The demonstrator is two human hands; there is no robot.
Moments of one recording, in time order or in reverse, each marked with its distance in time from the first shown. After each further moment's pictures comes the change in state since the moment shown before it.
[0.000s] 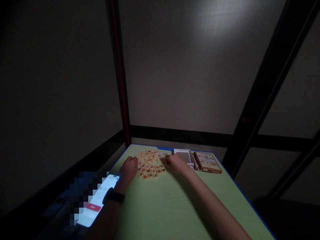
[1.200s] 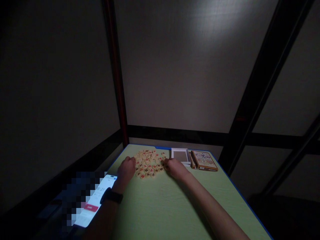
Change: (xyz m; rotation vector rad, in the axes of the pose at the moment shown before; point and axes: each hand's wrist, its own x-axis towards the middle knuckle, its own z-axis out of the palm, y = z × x) left_hand -0.002 0.003 -0.004 0.007 -0.029 -0.003; right_hand -0.017 0.008 0.024 0.135 0.038 0.008
